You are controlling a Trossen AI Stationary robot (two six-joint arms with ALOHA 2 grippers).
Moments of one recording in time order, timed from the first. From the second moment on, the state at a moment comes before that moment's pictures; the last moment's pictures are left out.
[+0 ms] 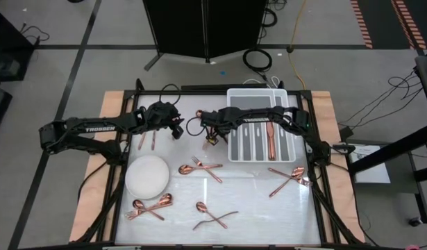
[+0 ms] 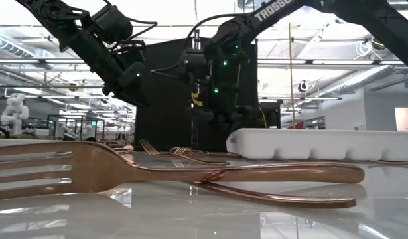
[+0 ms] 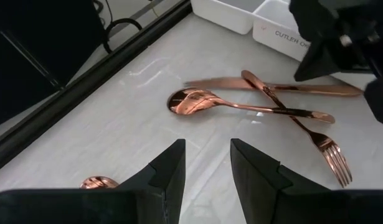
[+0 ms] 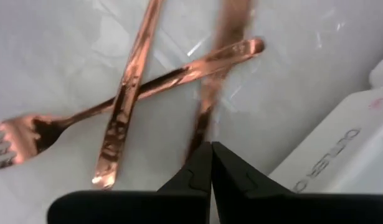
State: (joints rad) left arm 0.40 1.15 0.59 -0.11 -0.18 -0.12; right arm -0.22 2.21 1.71 -0.90 0.23 0.55
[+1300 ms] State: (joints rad) left arm 0.37 1.02 0.59 -0.12 -0.07 -0.13; right arm -0.10 2.20 1.65 -0.94 0.18 0.72
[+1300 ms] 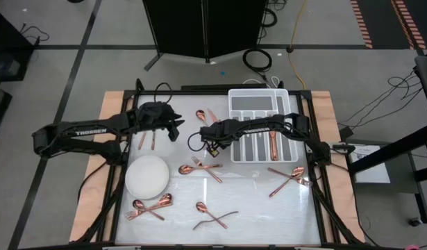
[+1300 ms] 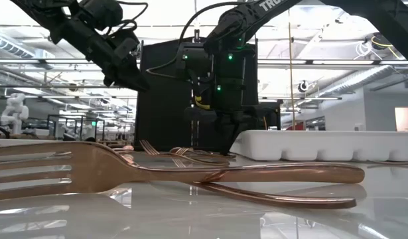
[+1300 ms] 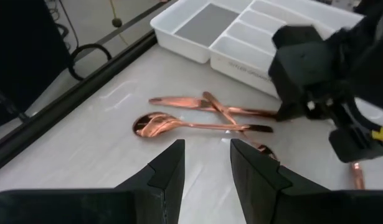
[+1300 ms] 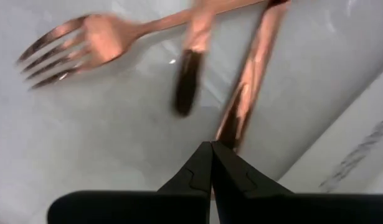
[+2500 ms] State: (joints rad) left arm 0.36 1.01 0.59 -0.12 -0.07 -0.12; right arm -0.10 2.21 1.68 -0.97 0.32 0.68
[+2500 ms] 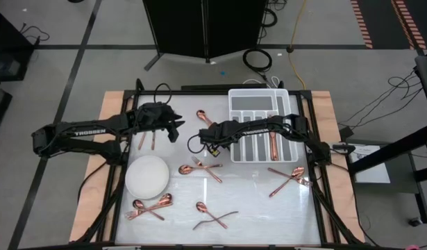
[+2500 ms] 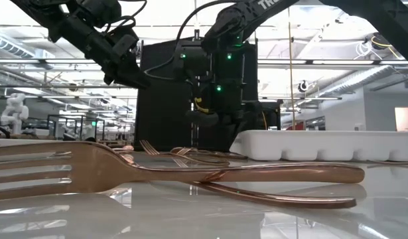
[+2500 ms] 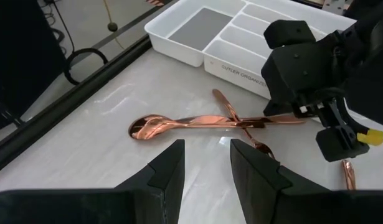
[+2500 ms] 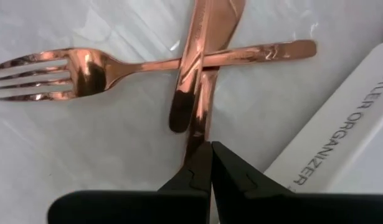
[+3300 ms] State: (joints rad) left arm 0.36 1.01 0.59 -0.12 -0.07 -0.12; right arm 0.04 2.27 1.78 -1.09 0.18 0.72
